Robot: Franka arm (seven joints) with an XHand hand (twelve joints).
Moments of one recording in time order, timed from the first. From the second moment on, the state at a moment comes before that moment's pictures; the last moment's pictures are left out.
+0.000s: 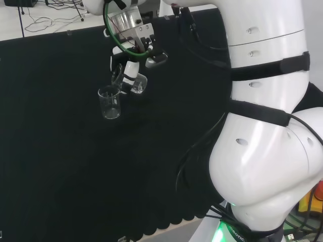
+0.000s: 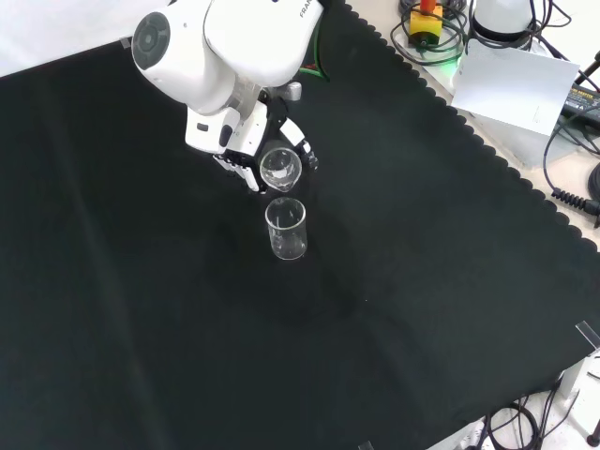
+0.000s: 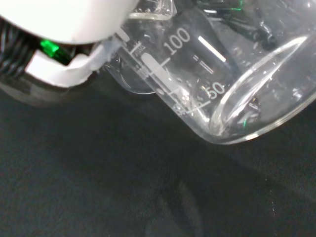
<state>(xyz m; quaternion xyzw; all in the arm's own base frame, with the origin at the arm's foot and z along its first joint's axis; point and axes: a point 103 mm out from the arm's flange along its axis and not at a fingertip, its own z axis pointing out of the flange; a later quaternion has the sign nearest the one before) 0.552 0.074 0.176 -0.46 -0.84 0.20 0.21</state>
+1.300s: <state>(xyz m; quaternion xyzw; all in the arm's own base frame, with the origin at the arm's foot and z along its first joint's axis) 0.554 0.084 0.181 -0.47 -0.81 0.27 0.21</state>
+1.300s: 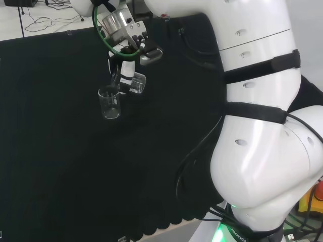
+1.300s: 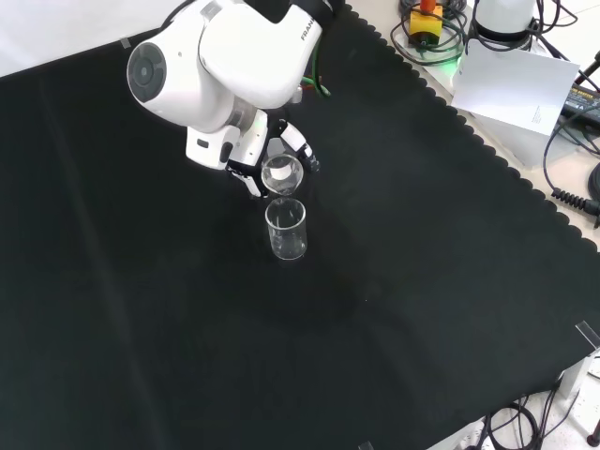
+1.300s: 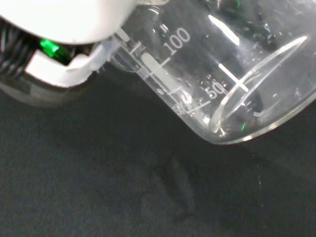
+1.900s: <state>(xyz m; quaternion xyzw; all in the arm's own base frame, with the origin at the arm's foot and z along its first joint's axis) 0.554 0.088 0.187 -0.47 -0.81 0.29 0.21</state>
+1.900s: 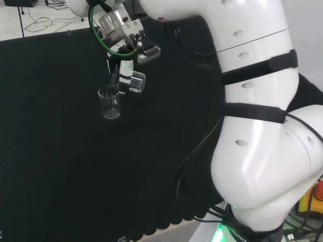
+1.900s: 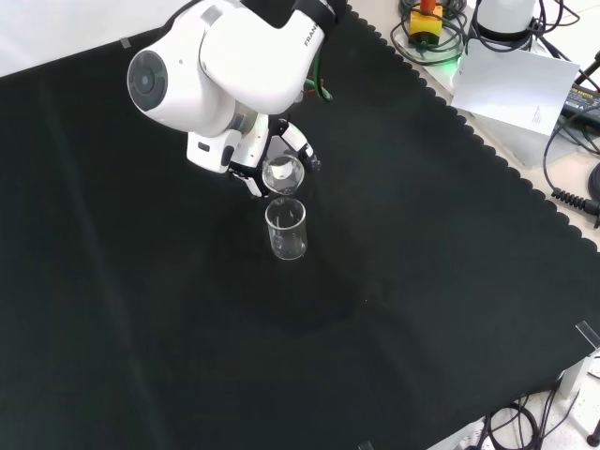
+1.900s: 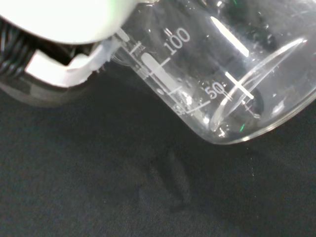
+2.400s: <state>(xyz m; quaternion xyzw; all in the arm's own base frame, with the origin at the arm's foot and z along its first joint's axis) 0.555 0.093 0.191 -0.47 -0.80 0.32 0.20</state>
